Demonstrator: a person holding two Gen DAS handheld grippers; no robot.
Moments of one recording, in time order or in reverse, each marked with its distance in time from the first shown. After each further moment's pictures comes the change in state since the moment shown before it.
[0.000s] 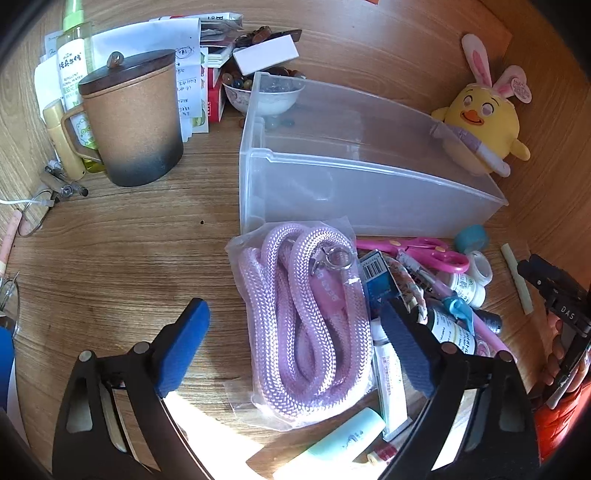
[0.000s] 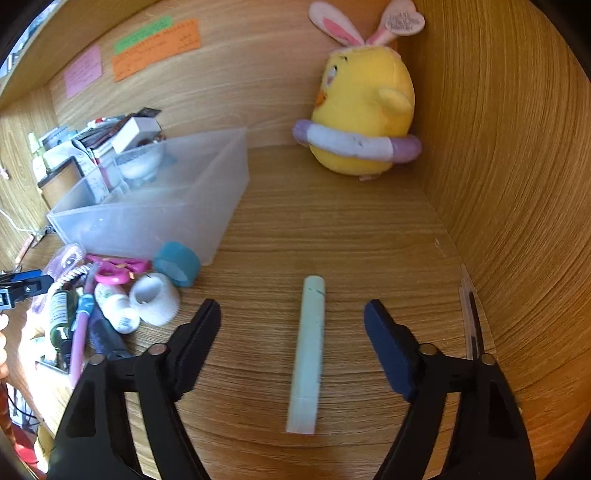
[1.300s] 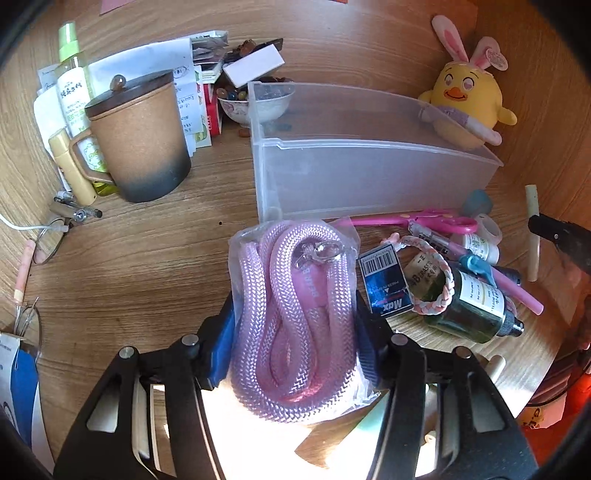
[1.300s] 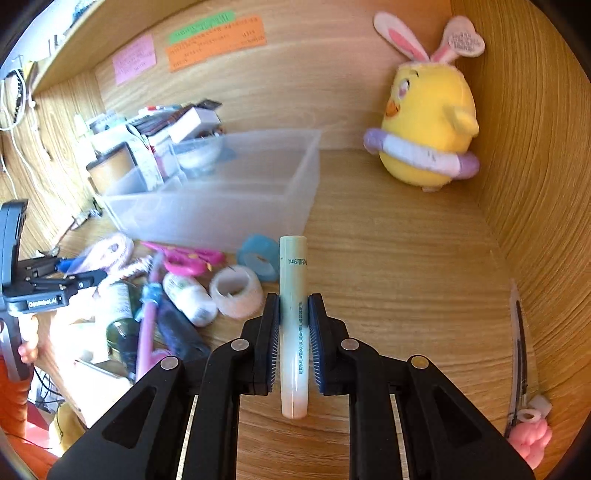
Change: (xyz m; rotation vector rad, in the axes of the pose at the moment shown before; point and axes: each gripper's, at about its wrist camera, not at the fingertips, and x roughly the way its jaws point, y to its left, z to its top) left arm -0.023 0.021 -0.025 0.178 -0.058 0.022; right arm -0.020 0.047 -0.002 -0.091 -0.027 0.152
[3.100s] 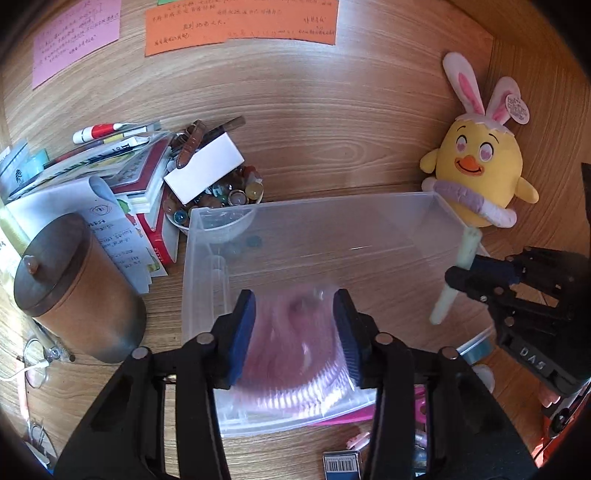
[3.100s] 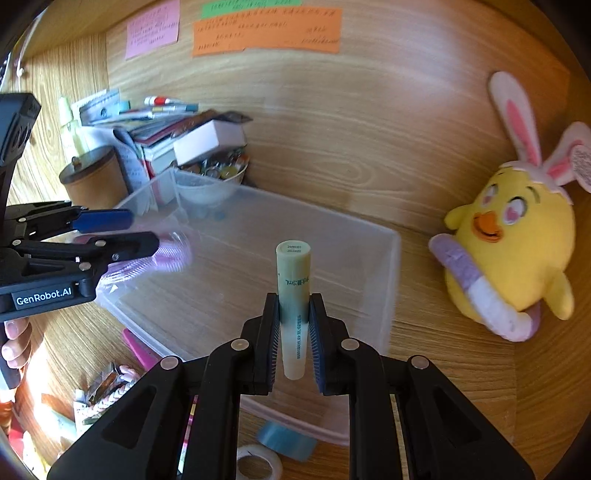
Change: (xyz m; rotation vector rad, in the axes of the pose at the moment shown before) left arm 0.053 -0.044 0.143 0.035 -0.081 -0.027; right arm 0.091 0.054 0.109 -0.206 0.032 -0.034
